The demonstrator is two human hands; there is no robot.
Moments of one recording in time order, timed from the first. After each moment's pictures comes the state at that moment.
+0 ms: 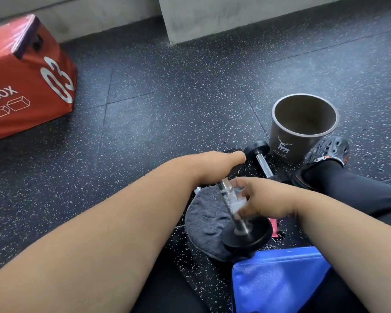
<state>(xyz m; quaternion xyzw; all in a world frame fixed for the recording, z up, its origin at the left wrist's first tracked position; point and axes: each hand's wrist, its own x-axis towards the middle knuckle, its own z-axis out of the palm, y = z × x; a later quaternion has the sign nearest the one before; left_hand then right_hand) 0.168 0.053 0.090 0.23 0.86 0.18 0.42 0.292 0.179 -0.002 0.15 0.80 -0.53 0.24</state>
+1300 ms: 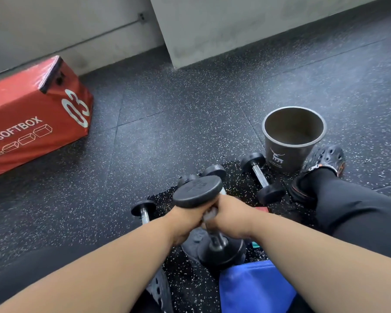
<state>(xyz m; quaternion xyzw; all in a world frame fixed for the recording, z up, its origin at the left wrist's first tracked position) 0.234 0.004 0.011 0.02 0.70 0.57 0.42 0.313 0.135 0.023 0.13 0.80 -0.57 0.13</state>
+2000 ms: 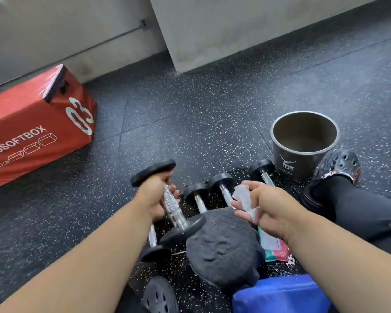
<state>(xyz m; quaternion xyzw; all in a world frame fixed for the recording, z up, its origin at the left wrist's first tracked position) 0.115 -0.017 0.061 -0.19 0.68 0.62 0.34 0.290 0.188 0.026 0.41 0.35 -0.84 0.04</state>
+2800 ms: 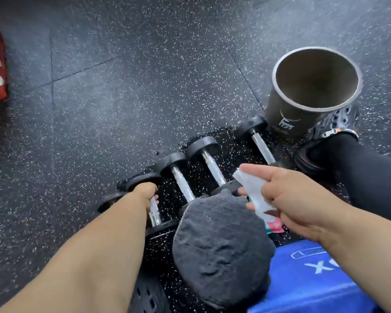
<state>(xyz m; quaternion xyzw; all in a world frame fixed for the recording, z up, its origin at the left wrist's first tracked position) -0.016 -0.039 -0.246 -0.29 0.79 0.33 0.43 0.255 0.203 -0.036 0.45 0.51 -0.73 0.09</state>
